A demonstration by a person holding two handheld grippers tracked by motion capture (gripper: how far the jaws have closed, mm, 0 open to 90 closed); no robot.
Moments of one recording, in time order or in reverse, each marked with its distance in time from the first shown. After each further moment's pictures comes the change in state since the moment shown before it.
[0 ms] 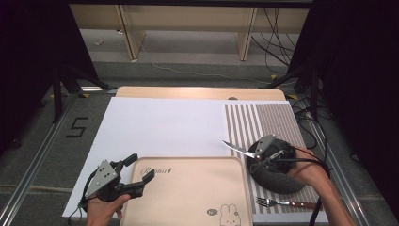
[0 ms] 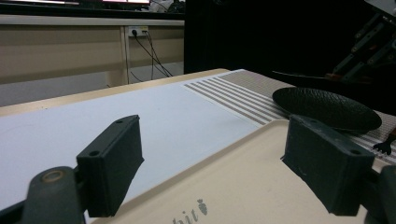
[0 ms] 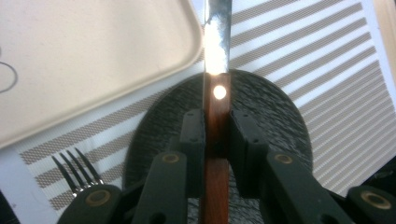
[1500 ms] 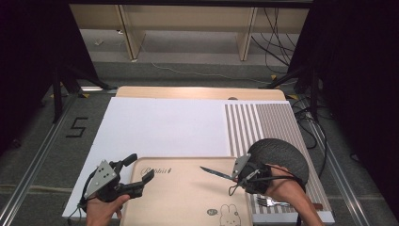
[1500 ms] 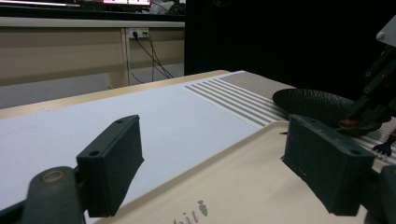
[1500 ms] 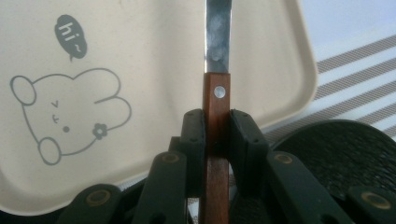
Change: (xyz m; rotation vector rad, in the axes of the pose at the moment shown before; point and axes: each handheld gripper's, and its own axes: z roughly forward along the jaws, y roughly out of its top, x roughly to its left) left arm -0.001 0.001 -0.001 -0.006 0.001 0.003; right arm 0.063 0.032 0.022 -0.004 0.176 -0.049
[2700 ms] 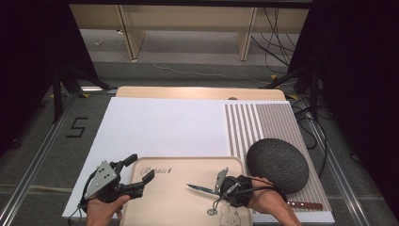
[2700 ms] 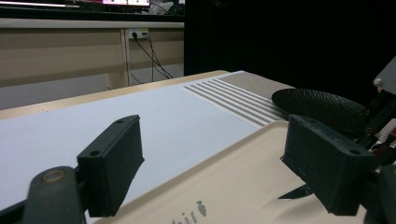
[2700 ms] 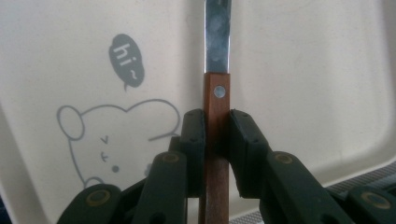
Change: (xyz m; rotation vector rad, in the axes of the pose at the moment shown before) left arm -0.001 0.000 0.000 -0.002 -0.001 0.000; right arm 0.034 0.024 0.032 0.049 0.061 -0.066
